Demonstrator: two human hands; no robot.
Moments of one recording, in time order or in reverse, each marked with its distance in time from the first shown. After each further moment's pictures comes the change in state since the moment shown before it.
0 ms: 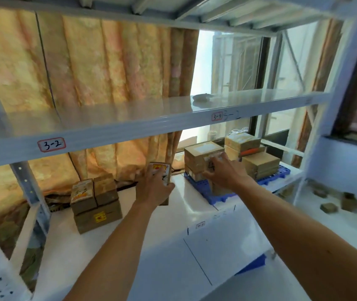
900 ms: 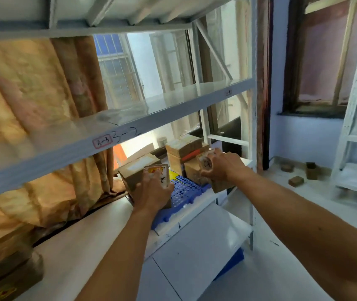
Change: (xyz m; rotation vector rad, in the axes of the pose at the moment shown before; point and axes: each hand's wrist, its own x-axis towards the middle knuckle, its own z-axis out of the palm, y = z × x) left_hand 0.082 0.280 0.110 0.013 -0.094 0.063; right_hand 0.047 0.304 -0.024 -0.027 -0.027 0.108
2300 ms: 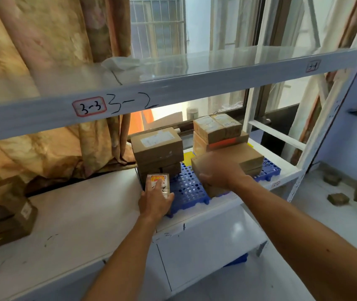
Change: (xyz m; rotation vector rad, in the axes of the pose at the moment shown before) left_hand 0.085 -0.092 0.173 -0.043 -0.007 -0.356; right_hand 0.149 -0.015 0.148 0.019 -0.201 -0.355
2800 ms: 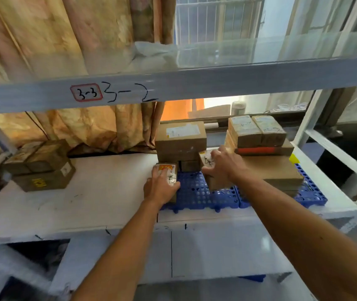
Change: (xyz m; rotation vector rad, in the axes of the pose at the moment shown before) left_hand 0.017 0.015 0.002 0.014 0.099 -0.217; right_hand 0.086 0.012 0.014 0.043 -0.070 -0.232
